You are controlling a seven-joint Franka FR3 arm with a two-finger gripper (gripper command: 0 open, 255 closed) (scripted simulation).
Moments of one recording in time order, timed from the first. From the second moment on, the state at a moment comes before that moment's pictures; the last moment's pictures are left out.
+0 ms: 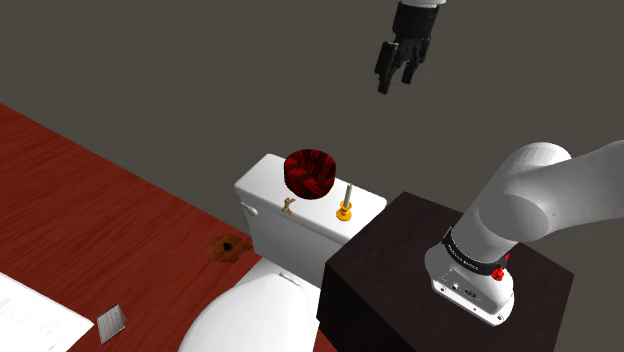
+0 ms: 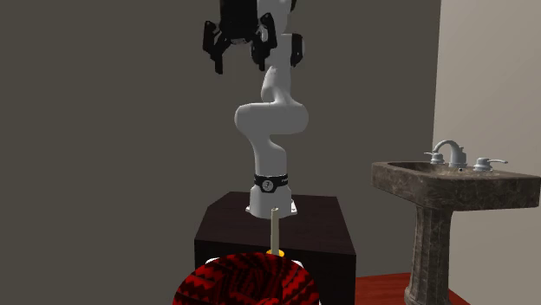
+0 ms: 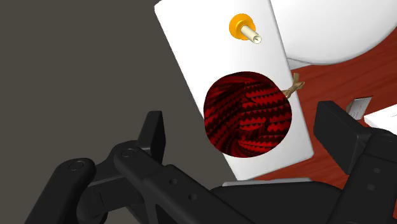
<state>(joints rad) 0.01 -0.75 -0.02 -2.39 0.00 1.64 0.03</state>
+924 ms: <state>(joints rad) 0.02 -0.67 0.09 -2.72 0.08 2.03 0.25</state>
